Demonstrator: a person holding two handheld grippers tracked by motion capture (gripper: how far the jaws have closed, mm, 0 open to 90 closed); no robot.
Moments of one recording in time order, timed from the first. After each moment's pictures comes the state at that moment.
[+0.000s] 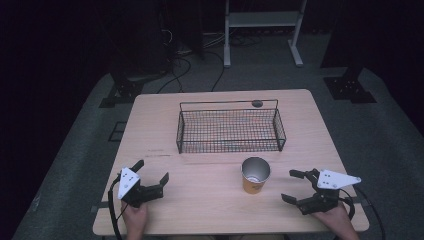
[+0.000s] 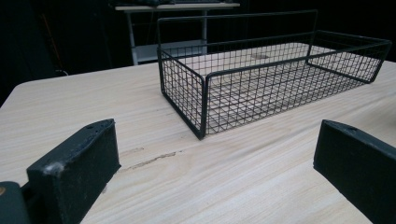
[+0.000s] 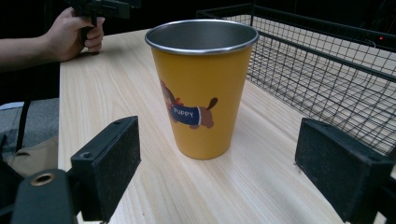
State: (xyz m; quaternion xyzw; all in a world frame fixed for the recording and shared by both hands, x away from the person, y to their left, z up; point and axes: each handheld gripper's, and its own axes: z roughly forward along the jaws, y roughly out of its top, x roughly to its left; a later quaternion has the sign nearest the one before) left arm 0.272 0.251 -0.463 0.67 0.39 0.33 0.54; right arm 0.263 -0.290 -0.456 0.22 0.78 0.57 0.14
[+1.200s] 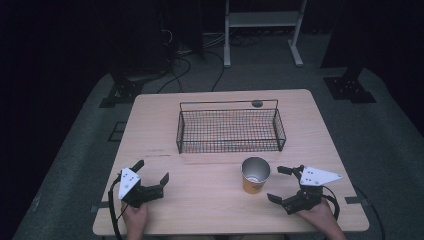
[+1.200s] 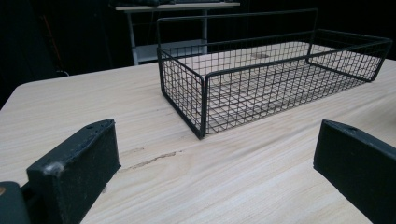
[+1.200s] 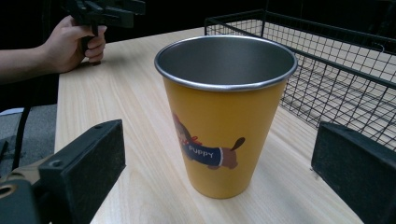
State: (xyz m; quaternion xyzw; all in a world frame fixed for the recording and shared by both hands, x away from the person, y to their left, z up) left arm 0.271 0.250 -0.462 0.67 0.39 0.34 0.53; right arm 0.271 -0.250 -0.454 0.22 0.78 0.57 0.13
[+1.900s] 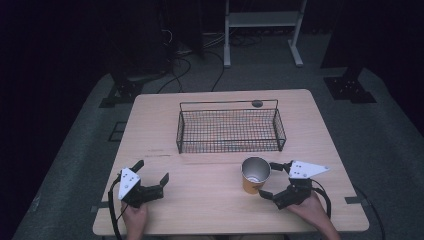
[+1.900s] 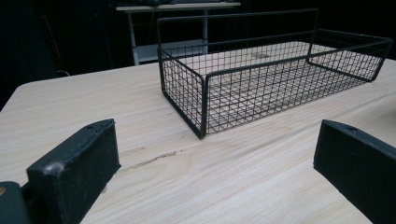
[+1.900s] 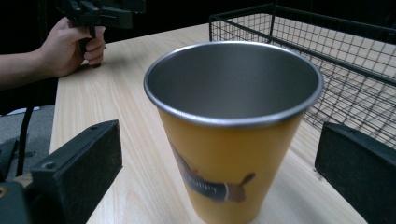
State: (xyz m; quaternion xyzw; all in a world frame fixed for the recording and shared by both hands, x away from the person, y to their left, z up) left arm 0.271 0.250 -0.463 0.67 0.39 0.34 0.53; right arm 0.288 -0.228 -0.451 0.22 0.79 0.56 0.11
